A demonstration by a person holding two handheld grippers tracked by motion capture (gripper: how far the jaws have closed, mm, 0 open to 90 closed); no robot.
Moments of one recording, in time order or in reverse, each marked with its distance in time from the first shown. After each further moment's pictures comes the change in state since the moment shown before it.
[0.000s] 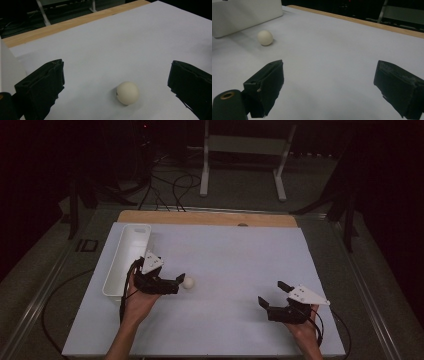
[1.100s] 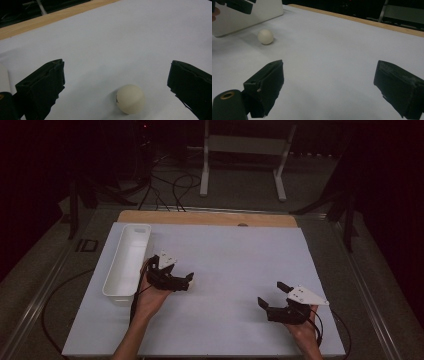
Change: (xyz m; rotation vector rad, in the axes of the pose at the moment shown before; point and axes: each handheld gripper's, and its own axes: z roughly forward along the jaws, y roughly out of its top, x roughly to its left) left arm -0.006 -0.003 0.040 0.072 0.007 0.014; right arm 0.001 -0.001 0.001 0.004 0.007 0.001
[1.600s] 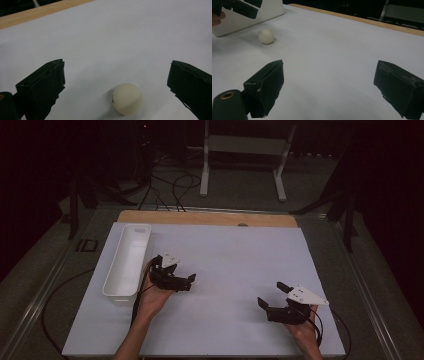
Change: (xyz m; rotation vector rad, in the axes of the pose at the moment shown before) left arm -0.001 -0.002 0.011 0.039 -0.027 -0.011; right arm 0.000 -0.001 0.000 0.003 0.005 0.001
